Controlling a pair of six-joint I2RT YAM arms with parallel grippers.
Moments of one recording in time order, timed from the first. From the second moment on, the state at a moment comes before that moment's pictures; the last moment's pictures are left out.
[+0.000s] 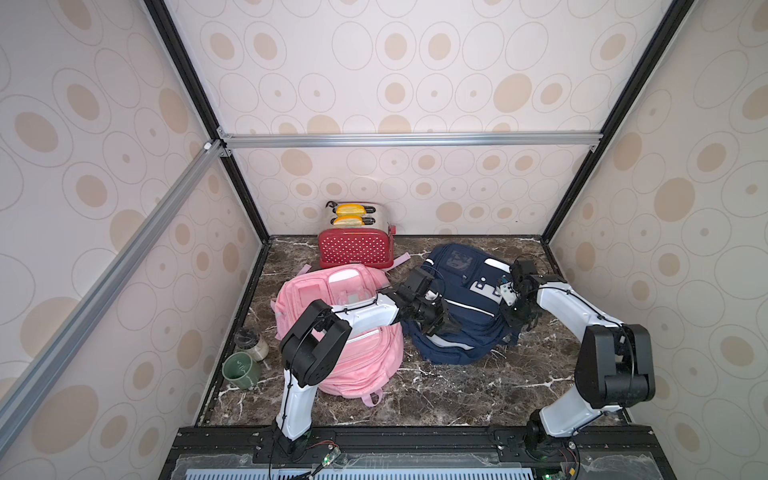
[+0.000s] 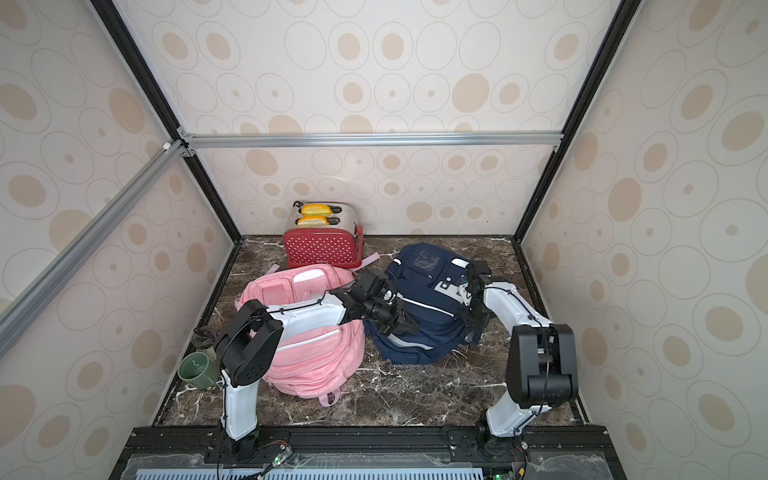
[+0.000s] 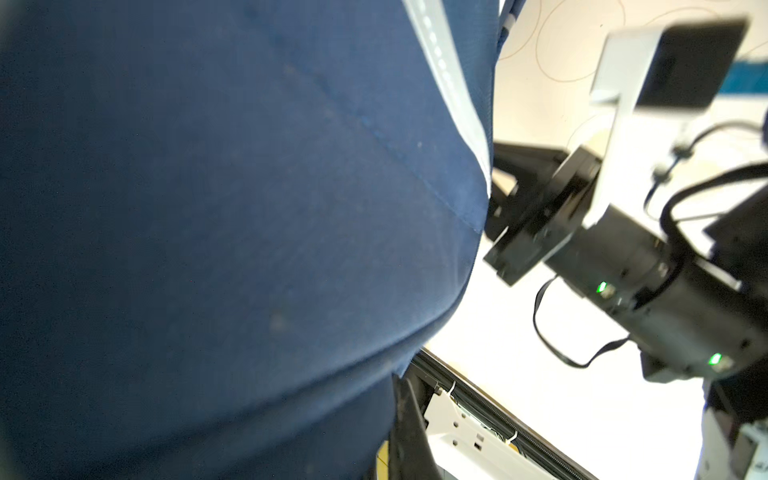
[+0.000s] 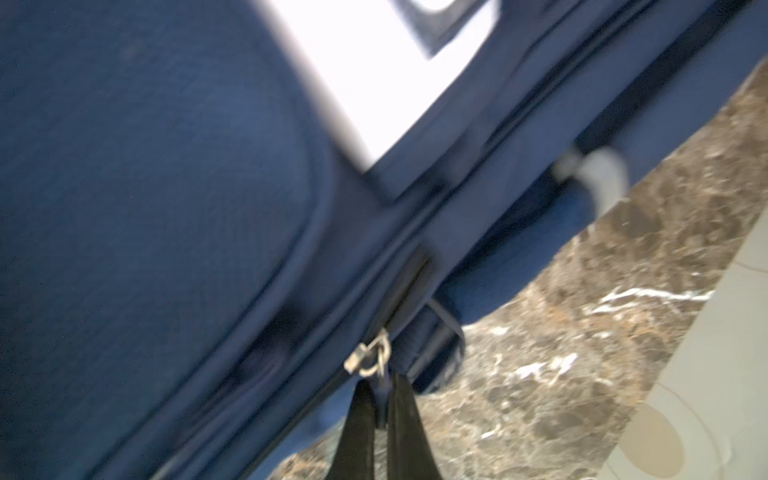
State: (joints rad) left arm -0.76 1.98 1.36 -0.16 0.80 -1.28; right arm 0.12 1.65 1.15 -0.88 0.13 -0.28
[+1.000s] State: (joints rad) left arm -0.77 2.02 1.39 -0.08 0.83 -1.34; right arm 0.03 1.77 1.33 -0.92 0.13 -0.16
